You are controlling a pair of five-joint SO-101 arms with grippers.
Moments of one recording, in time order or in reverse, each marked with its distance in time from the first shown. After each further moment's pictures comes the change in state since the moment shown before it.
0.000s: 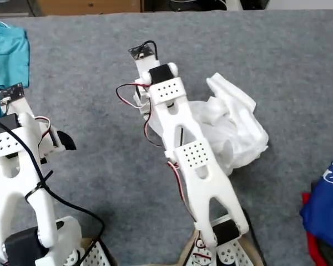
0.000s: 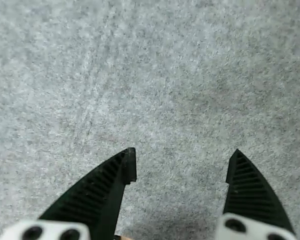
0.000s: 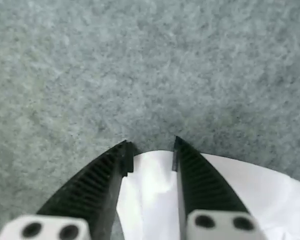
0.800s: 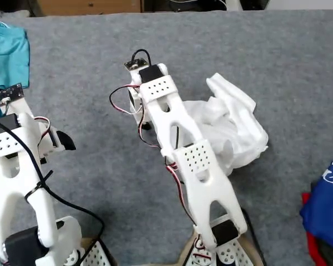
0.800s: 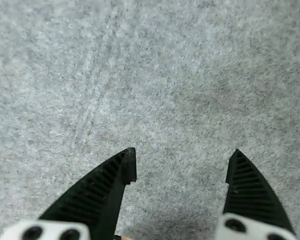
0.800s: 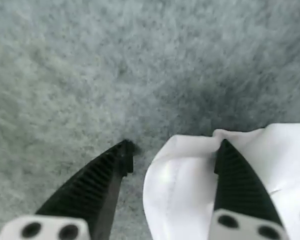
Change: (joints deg) left arm -0.2 0.0 0.0 0.0 0.0; right arm -3.0 -13.7 27.2 -0.4 -3.3
